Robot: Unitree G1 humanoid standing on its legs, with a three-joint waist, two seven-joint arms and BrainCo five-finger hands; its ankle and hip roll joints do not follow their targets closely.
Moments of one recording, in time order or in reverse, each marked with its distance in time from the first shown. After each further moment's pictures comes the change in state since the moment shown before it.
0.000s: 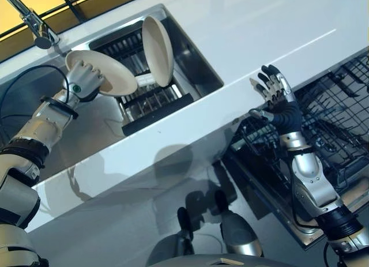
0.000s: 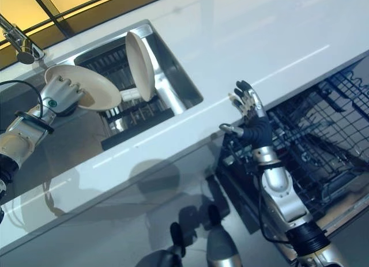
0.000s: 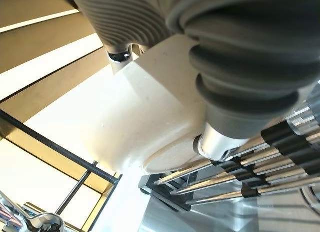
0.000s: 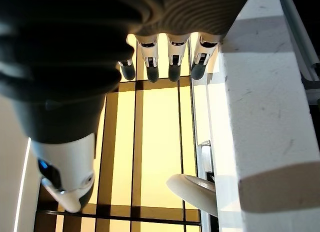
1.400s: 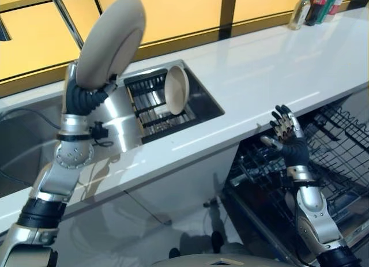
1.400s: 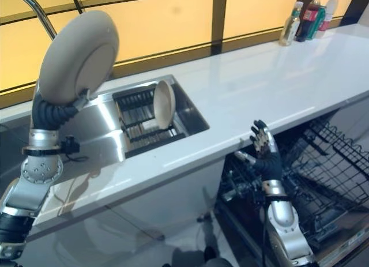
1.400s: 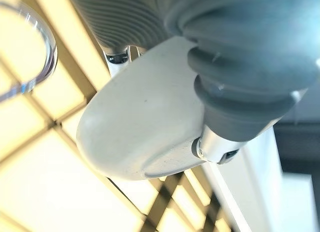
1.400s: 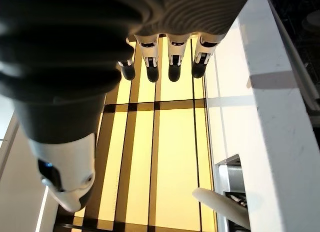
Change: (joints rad) left arm 0.683 -0.320 0.748 -0.953 -1.218 -0.372 -0.328; right arm 0.329 0.141 -0.148 -0.017 -0.065 0.021 -0.004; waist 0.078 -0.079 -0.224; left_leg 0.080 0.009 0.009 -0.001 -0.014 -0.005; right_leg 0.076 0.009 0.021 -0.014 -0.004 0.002
